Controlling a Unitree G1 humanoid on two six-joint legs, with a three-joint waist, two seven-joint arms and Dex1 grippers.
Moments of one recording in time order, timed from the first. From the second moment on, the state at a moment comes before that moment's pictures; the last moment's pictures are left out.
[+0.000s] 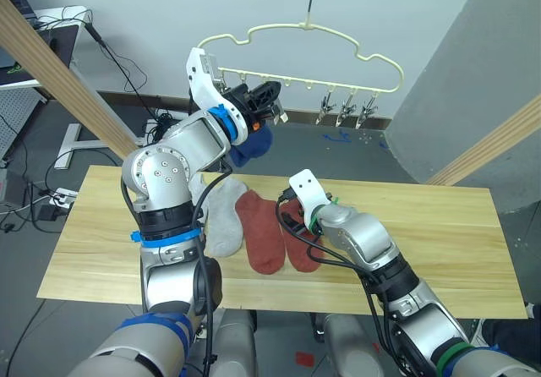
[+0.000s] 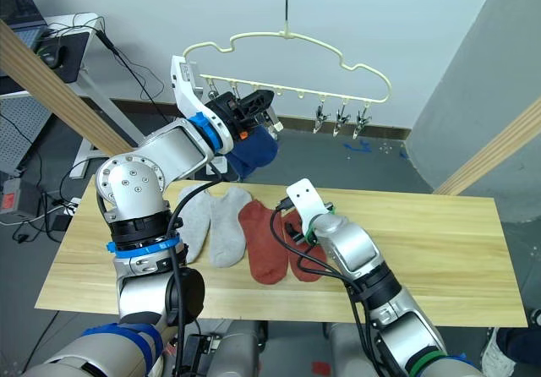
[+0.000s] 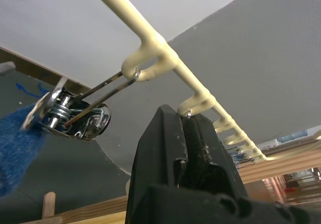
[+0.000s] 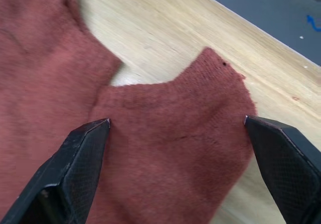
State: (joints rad) left arm -0.93 0.14 0.36 -0.07 -0.80 1.08 -0.03; right arm -0.61 -0.09 0.39 0.05 0.12 1.03 0.06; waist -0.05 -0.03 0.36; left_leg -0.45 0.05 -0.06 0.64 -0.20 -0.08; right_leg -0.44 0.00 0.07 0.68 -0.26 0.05
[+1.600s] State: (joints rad) left arm -0.95 0.17 0.43 -0.03 -0.94 1.15 0.01; right arm -0.79 -0.05 0.21 -0.29 0.14 1.18 0.21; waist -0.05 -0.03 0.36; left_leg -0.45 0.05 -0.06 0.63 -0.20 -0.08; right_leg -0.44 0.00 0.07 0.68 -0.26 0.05
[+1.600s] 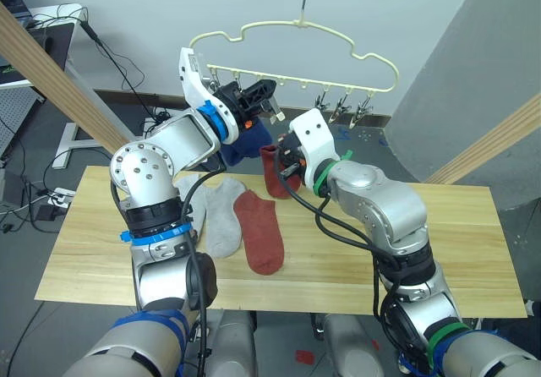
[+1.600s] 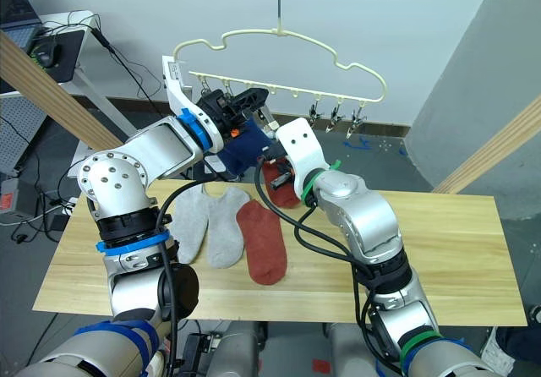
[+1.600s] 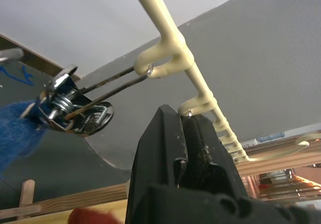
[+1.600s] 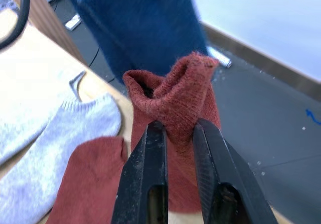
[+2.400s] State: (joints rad) left arm -0.95 0.18 0.40 -0.03 -0.94 1.13 0.01; right arm -0.85 -0.01 0.17 -0.27 0.15 1.18 0.20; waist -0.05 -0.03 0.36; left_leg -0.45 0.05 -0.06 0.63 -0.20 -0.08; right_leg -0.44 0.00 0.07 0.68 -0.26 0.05
